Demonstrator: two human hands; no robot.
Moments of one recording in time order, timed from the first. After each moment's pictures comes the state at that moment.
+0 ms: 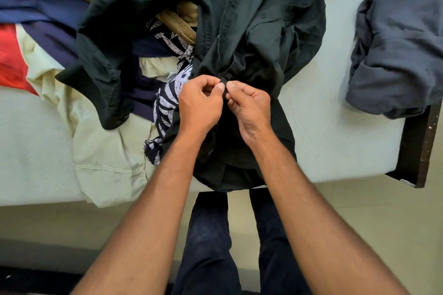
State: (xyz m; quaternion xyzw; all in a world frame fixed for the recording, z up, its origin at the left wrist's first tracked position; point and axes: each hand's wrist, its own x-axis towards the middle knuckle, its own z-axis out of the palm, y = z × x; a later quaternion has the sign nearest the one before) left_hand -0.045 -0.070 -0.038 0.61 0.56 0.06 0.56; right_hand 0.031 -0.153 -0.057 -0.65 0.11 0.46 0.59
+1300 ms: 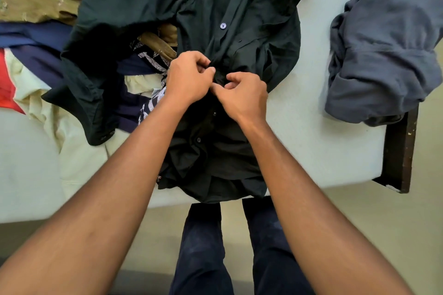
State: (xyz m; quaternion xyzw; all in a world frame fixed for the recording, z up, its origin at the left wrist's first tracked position) left_hand 0.017 -0.018 -0.048 0.76 0.49 -0.02 0.42; right_hand 0.084 -0.128 -0.025 -0.90 -0.14 0.32 0.26
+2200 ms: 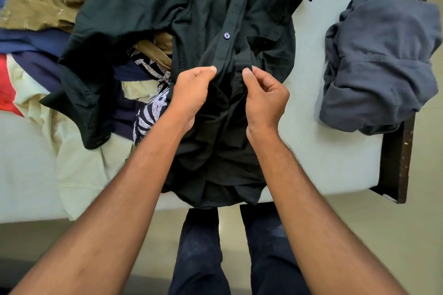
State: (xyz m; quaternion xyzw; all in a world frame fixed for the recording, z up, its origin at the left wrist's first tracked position) left_hand 0.028 -0.046 -0.030 0.47 0.56 0.05 0.68; right_hand 0.103 -0.145 -0.014 -0.77 0.11 0.24 0.58
